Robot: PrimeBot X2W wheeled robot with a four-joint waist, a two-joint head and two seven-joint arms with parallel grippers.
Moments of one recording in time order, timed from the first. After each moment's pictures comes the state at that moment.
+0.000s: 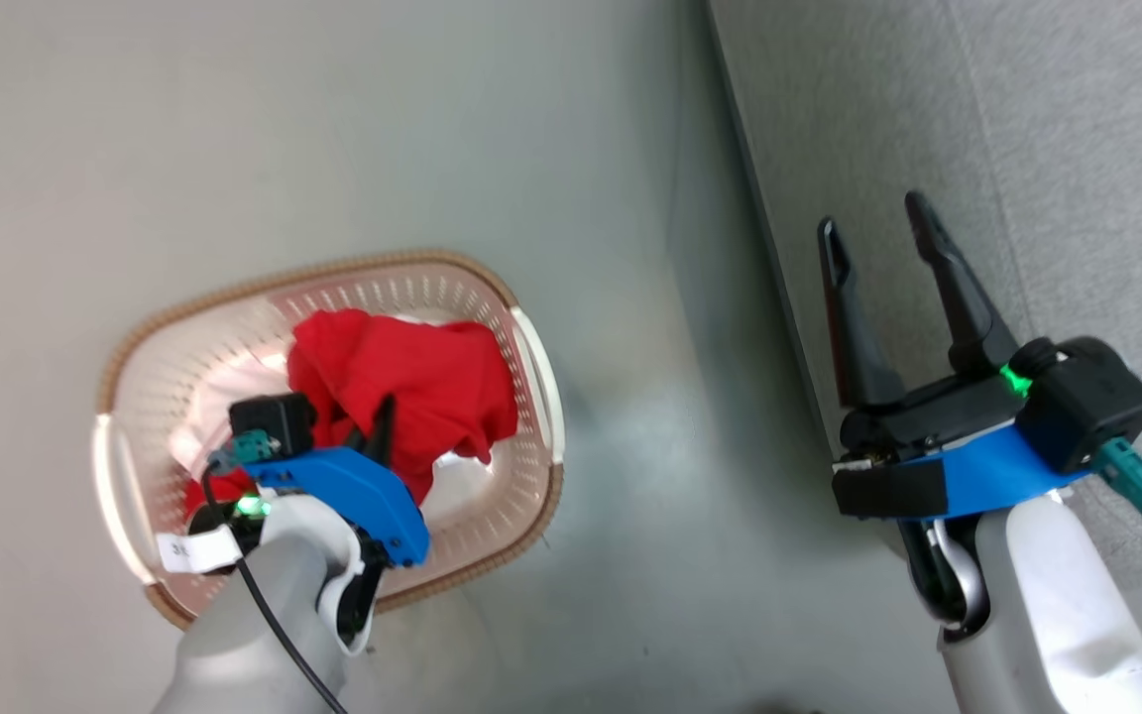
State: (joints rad) left arm -0.65 0.10 -0.54 1.07 -0.77 -0.13 -0.19; right arm -0.38 -0.05 0.13 0.09 0.16 0.13 -0.26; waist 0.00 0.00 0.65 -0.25
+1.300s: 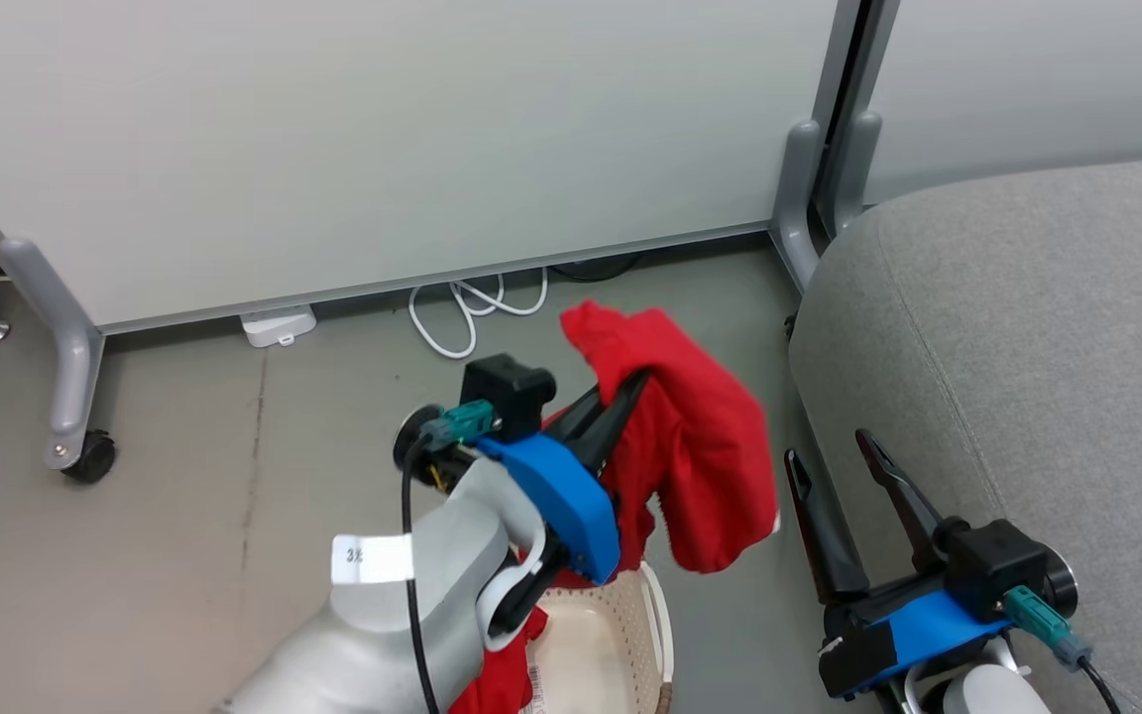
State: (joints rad) left arm -0.72 0.09 -1.06 0.74 -0.97 -0.13 -0.26; right arm -0.14 -0.05 0.15 0.25 0.11 0.13 -0.26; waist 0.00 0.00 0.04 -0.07
